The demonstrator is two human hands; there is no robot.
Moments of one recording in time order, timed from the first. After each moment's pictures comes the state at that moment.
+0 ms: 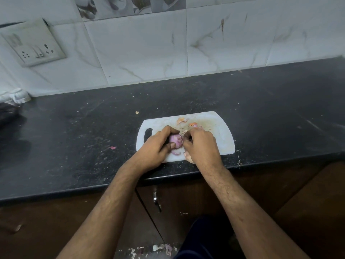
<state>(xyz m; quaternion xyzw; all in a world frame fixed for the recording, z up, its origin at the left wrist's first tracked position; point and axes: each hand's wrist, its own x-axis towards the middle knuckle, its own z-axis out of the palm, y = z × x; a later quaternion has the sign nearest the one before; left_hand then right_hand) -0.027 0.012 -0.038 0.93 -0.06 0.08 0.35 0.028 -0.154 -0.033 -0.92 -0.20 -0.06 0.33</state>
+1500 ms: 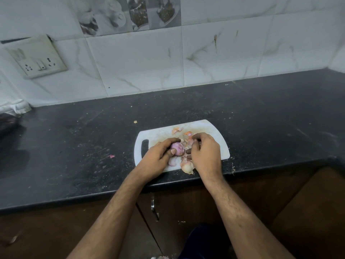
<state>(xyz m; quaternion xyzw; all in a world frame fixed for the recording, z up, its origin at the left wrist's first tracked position) -0.023 0.003 -0.049 0.91 -0.04 0.09 0.40 0.031 -0.161 -0.051 -0.85 -0.10 -0.13 0.49</state>
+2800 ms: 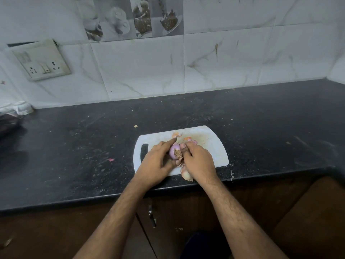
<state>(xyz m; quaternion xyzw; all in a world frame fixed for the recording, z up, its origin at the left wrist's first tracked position) -0.024 -0.004 -0.054 0.92 -0.05 0.17 0.34 0.027 -0.161 -0.040 -0.89 -0.17 -0.02 0.42</state>
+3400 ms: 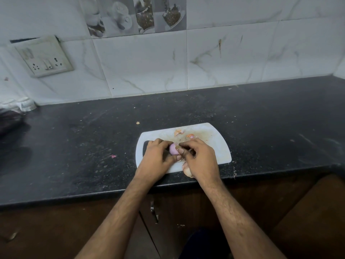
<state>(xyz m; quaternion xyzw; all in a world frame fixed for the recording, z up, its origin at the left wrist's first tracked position) -0.022 -0.004 -0.055 0.93 0.04 0.19 0.30 0.023 -0.163 -0.051 -0.83 -0.21 -0.08 0.50</state>
